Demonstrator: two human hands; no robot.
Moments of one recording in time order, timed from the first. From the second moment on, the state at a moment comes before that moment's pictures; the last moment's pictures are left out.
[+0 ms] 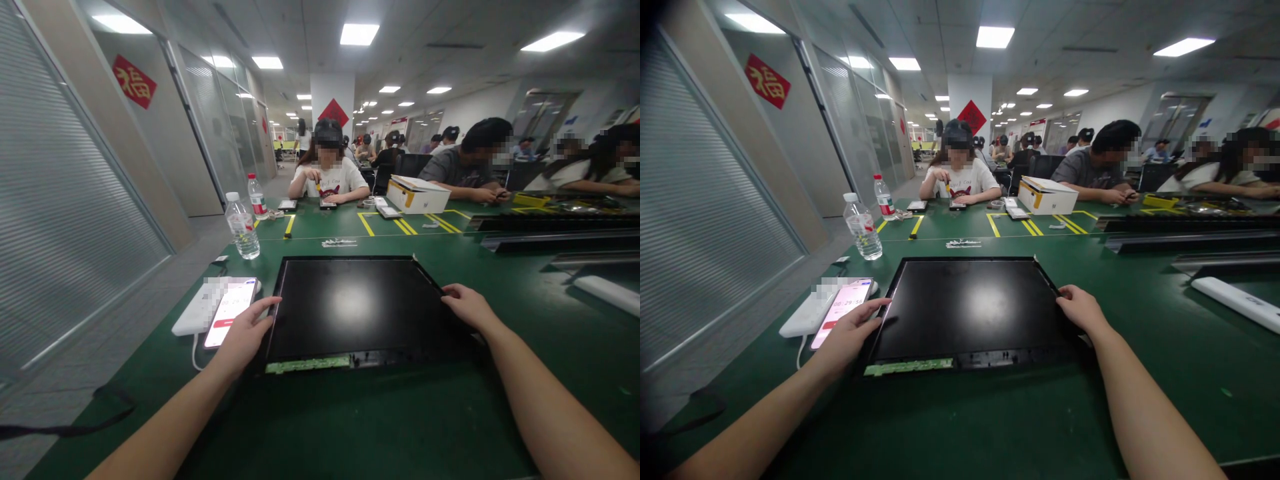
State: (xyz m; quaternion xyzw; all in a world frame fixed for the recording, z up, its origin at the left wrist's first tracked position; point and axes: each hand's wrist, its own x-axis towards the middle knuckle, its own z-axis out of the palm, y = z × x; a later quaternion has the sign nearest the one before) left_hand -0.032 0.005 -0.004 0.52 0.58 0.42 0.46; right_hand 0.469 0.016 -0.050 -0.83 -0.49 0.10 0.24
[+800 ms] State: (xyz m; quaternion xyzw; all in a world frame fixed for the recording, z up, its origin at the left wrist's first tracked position) left_hand -0.019 -0.001 0.005 0.32 0.55 0.44 0.63; right_hand 0.465 0.014 -0.048 -0.83 -0.49 0.09 0.23
